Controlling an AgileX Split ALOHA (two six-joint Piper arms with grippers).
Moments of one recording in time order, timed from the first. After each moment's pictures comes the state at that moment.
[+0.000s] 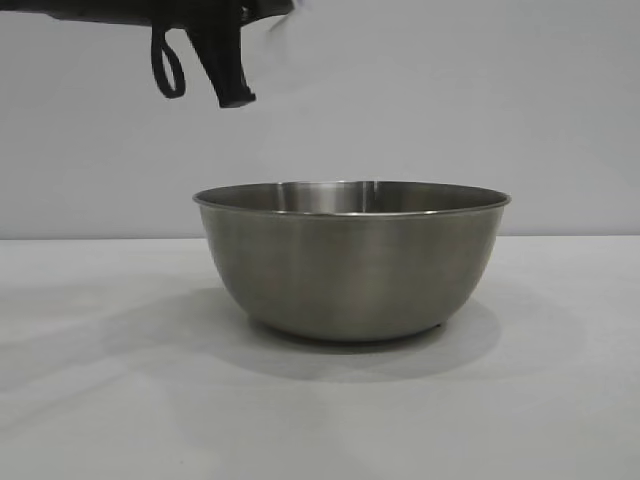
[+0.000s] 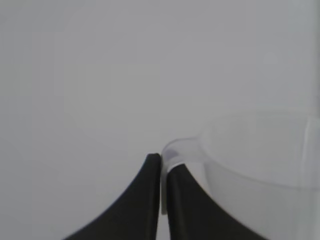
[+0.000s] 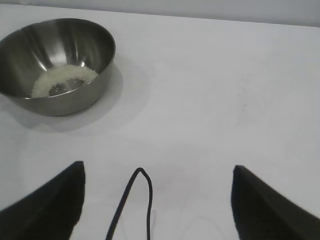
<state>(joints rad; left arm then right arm) -0.46 1.90 -0.88 0.11 -1.13 1.07 0.15 -0.02 -0.49 0.10 1.14 -0.06</state>
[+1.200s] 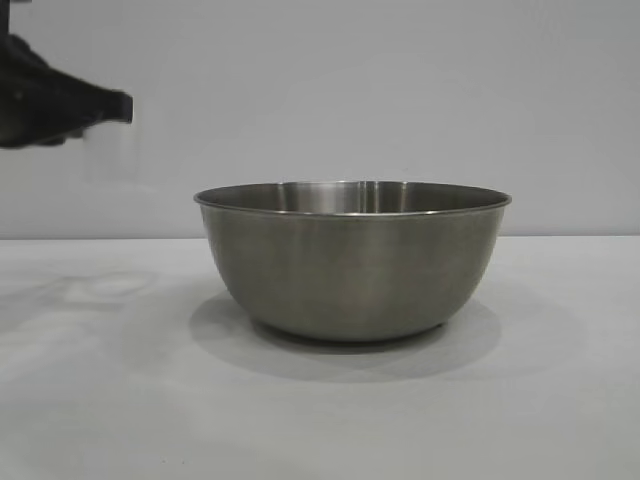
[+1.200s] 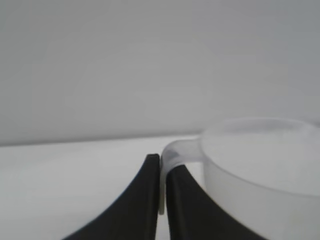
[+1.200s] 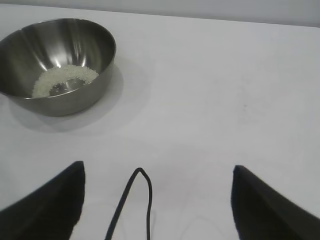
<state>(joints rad) -0.31 2.00 -0.65 -0.27 -1.14 0.09 0.15 -0.02 -0.49 0.10 1.14 -0.06</state>
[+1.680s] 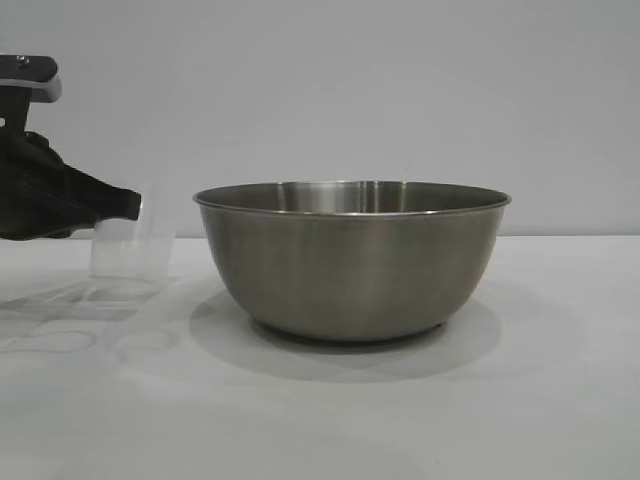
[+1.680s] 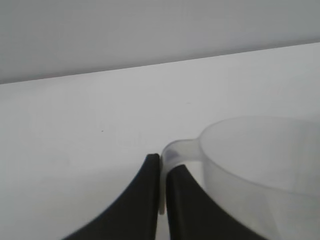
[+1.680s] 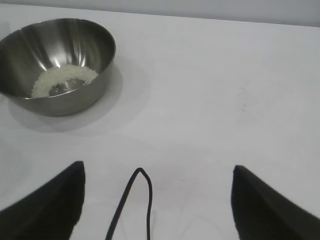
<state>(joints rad) -0.31 2.11 -0.65 -0.22 -1.13 0.08 0.15 -0.02 -0.49 0.10 1.14 -0.06</state>
